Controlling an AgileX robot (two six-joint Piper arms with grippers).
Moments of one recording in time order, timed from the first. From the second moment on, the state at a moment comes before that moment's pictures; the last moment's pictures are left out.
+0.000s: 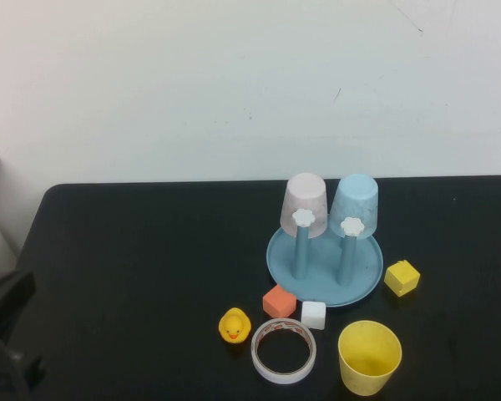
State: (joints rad) right arm 0.07 -0.01 0.02 -0.13 0.41 -0.05; left arm -0.10 0.60 -0.42 -1.06 0.34 0.97
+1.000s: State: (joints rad) right arm 0.07 -0.01 0.02 -0.13 0.41 -0.05; left arm -0.42 1.37 -0.88 -0.96 0.51 1.10
